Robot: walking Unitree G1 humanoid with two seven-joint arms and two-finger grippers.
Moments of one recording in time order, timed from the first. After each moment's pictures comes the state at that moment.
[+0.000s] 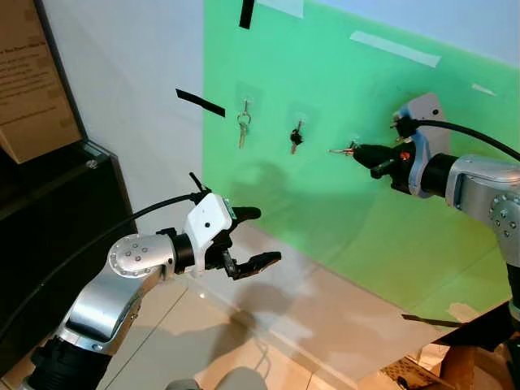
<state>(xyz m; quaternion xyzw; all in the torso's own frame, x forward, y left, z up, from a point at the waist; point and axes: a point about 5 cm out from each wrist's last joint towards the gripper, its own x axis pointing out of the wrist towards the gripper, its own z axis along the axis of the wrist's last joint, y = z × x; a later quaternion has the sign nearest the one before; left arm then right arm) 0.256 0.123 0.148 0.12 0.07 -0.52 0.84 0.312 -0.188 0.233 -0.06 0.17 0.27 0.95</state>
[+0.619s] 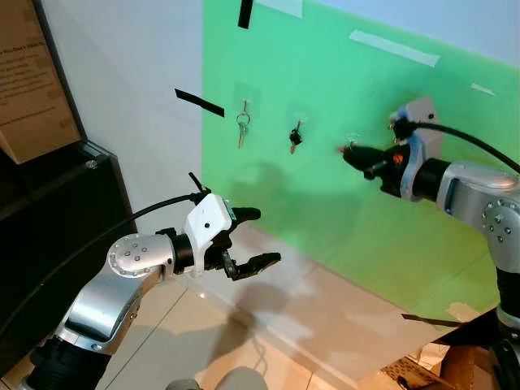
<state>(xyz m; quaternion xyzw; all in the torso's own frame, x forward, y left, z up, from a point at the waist) 0.256 0.124 0.148 0.12 0.07 -0.53 0.84 0.310 -0.177 0.235 -0.02 0.14 0.29 0.95</state>
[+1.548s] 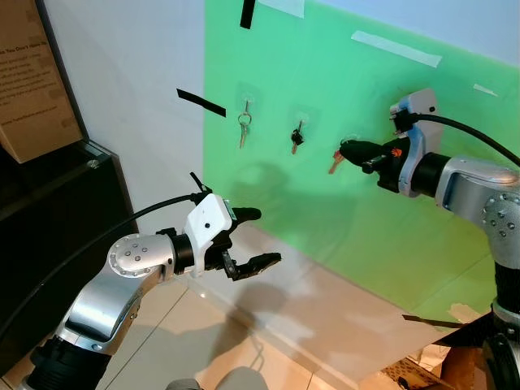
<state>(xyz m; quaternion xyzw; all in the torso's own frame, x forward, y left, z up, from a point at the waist) 0.256 0.124 0.148 0.12 0.07 -0.53 0.84 0.308 -0.171 0.236 0.00 0.16 0.30 0.94</state>
